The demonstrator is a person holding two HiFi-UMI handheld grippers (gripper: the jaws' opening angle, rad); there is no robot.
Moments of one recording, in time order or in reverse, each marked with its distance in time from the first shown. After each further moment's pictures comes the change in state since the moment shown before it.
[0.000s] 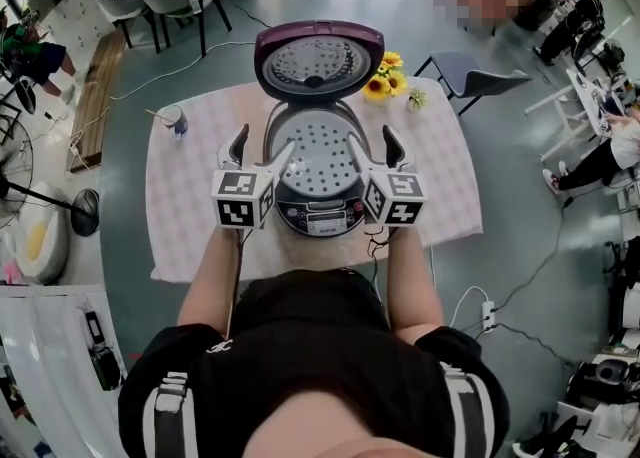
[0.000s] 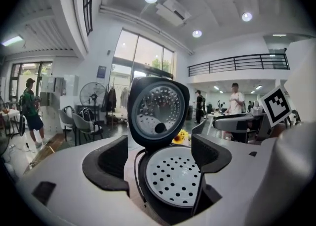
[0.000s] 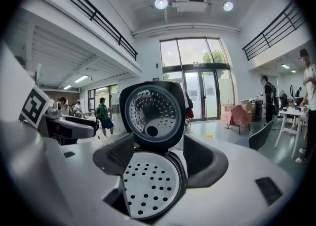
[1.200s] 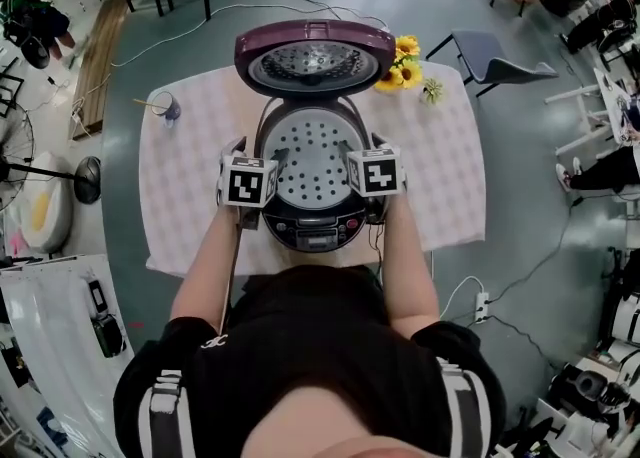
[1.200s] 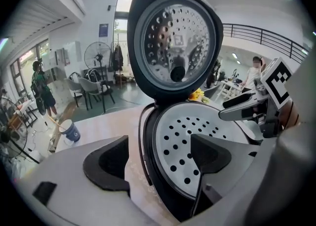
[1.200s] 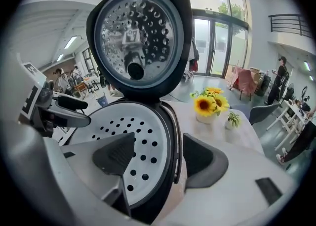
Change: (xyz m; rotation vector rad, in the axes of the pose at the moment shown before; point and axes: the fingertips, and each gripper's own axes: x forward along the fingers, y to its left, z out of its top) left arm 0.084 0.027 -0.112 -0.084 0.532 0.078; right arm 0.090 -0.040 -0.122 -0.036 0.641 0.051
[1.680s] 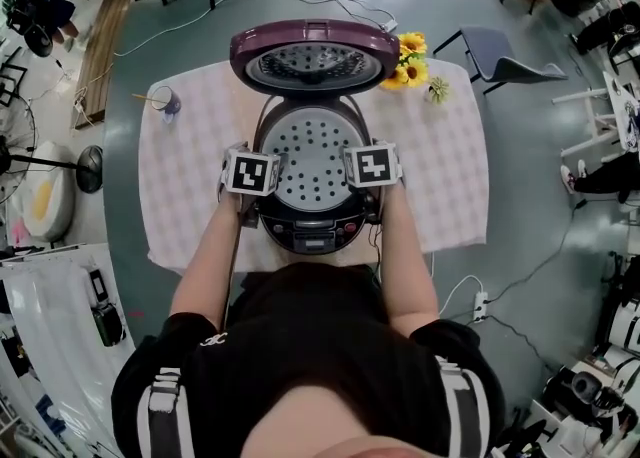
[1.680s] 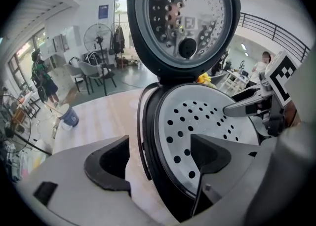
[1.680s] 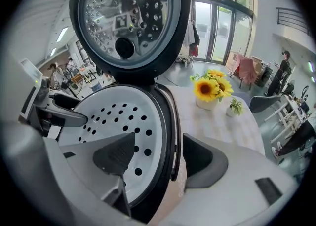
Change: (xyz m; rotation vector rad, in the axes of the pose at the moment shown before) left arm 0.023 0.003 -0.029 -0.045 0.197 0.008; right arm 0.027 0.001 -0.029 0.055 0.186 0.038
